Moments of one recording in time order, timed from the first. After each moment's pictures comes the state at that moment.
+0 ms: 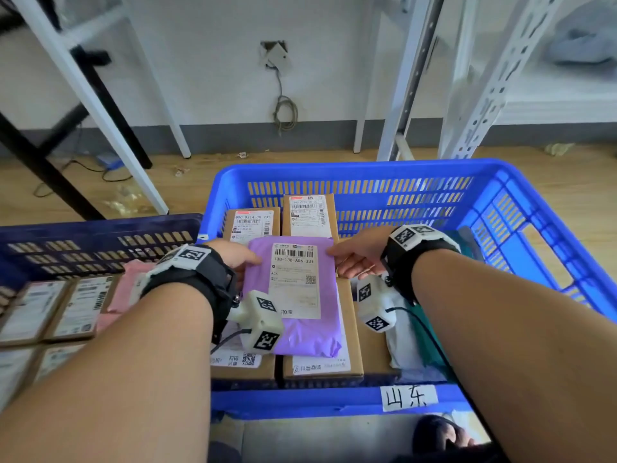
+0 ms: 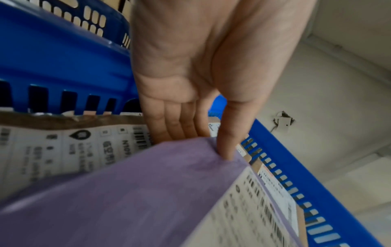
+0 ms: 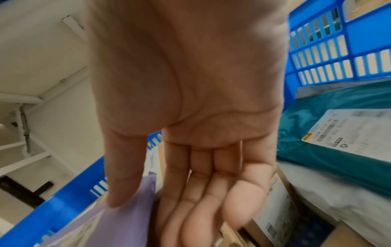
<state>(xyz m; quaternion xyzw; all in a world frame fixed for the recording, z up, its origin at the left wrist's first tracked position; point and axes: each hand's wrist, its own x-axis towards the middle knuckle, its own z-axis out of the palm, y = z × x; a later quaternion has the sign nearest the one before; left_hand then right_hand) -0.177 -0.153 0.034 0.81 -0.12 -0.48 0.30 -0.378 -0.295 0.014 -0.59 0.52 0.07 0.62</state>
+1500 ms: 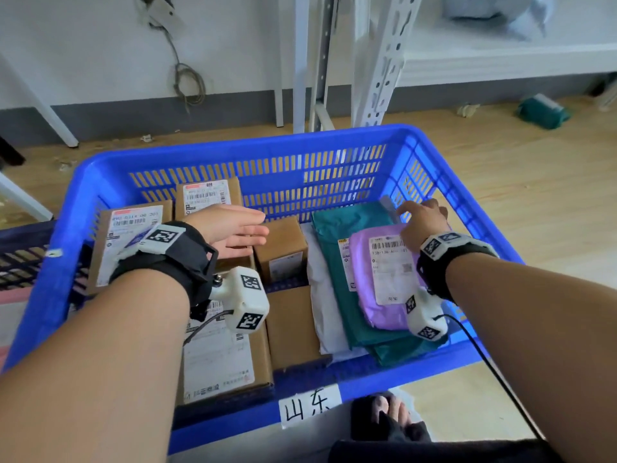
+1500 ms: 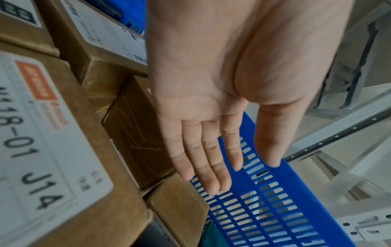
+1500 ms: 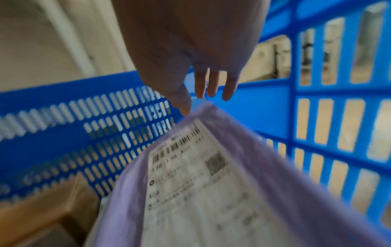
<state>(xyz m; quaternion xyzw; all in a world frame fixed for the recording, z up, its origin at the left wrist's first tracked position) -0.281 -0.254 0.034 0.68 -0.27 -0.59 0.34 -0.585 -0.375 -0.027 -0.69 0.70 -0.02 0.16</state>
